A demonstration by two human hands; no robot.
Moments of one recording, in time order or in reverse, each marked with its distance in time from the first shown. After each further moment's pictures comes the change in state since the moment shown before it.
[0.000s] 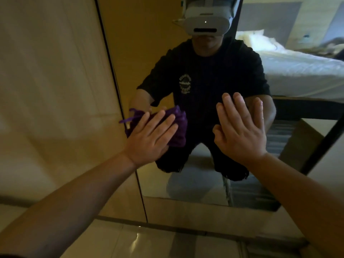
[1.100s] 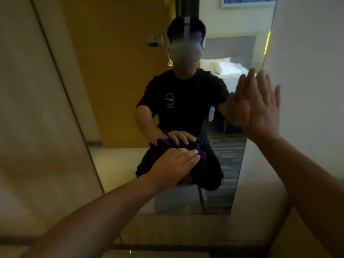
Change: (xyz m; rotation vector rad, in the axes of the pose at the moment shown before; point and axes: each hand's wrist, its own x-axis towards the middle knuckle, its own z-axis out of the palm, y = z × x) left_hand 0.133 0.161 -0.008 -0.324 -0.193 0.149; right_hand 0.012 0.187 -0.108 0.179 -0.110 0.487
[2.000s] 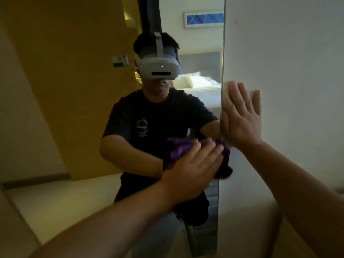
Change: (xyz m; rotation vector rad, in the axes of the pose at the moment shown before) left_hand 0.149 0.016 0.054 0.314 0.104 0.170; right_hand 0.035 0.105 0.044 -0.214 0.307 -0.282
